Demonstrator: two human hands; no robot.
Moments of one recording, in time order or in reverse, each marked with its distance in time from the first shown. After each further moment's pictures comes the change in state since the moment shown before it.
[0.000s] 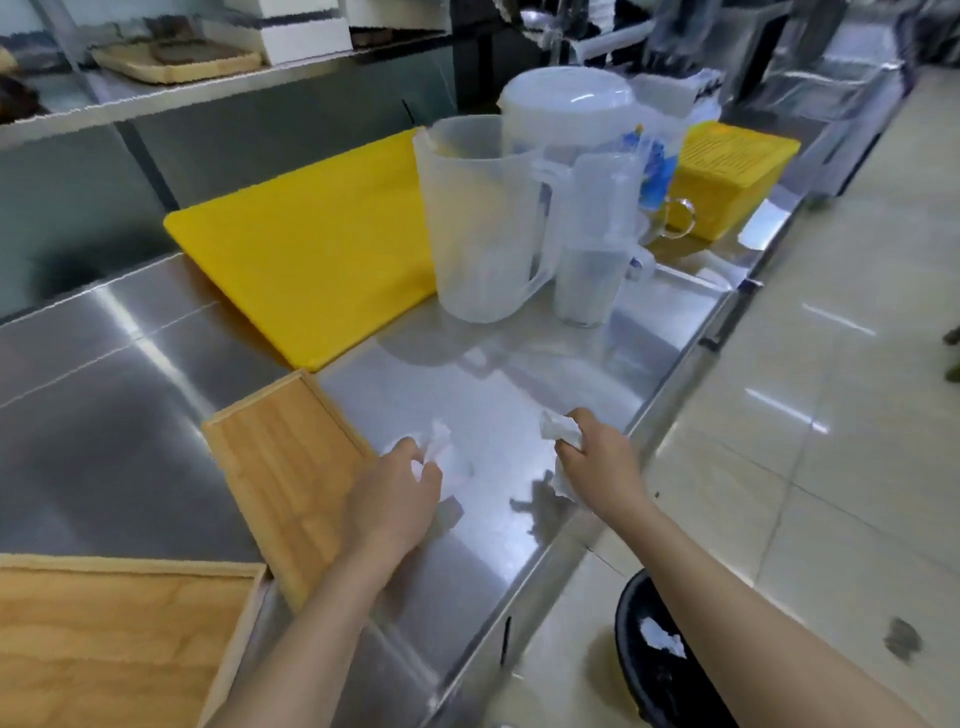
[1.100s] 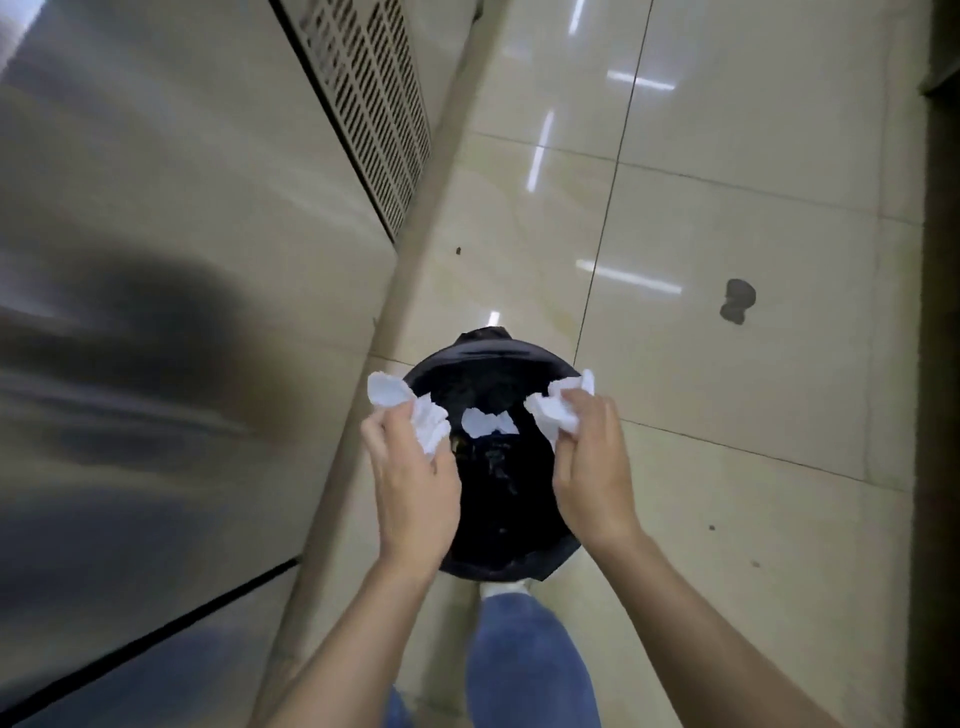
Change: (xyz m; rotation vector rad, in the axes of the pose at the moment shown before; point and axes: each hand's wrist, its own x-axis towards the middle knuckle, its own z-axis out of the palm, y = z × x) left_hand -0.080 0.106 0.546 -0.173 -0.271 0.079; right_hand -0.108 0.518 0.044 0.169 0.286 0.449
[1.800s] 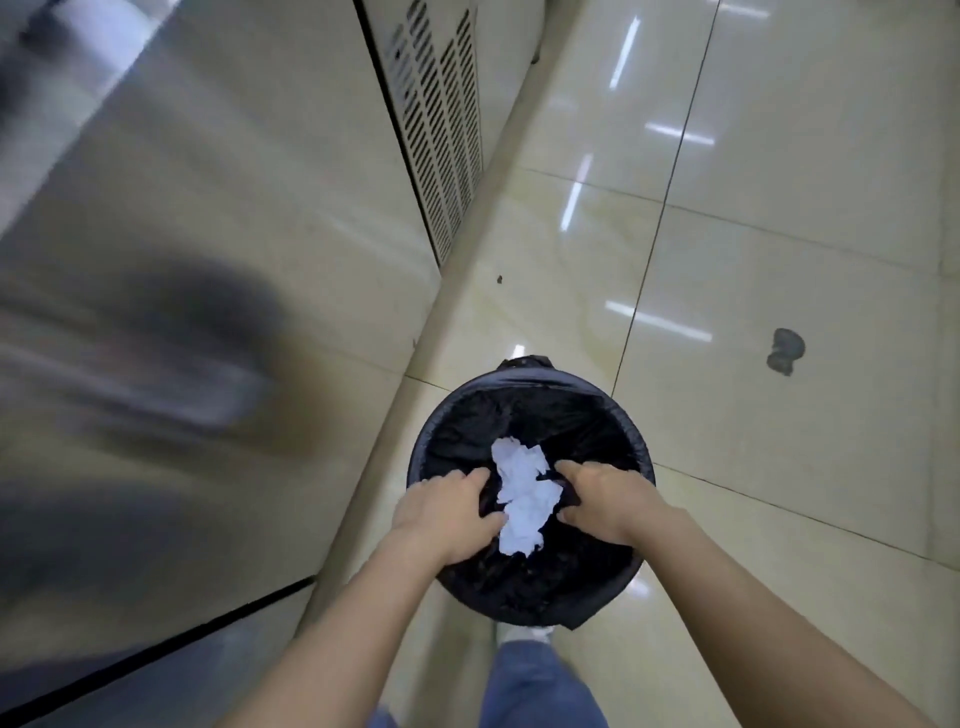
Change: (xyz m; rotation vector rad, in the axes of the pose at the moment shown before) left_hand 0.035 -0.040 -0.007 0.784 -0.743 0.118; right_hand 0.037 0.017 0.023 -0.744 -0.930 0.000
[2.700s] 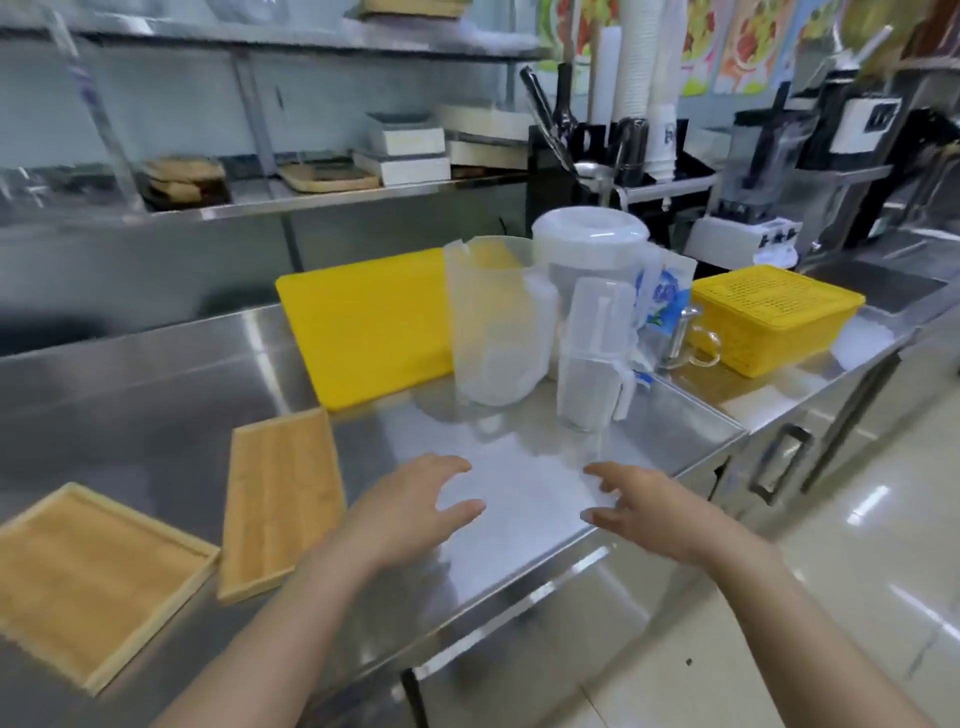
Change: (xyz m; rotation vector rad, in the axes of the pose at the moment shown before) left_hand -0.456 -0.163 -0.274 -0.429 0.924 -0.254; right_hand -0.282 -0.368 -0.315 -0.196 0.395 -0.675
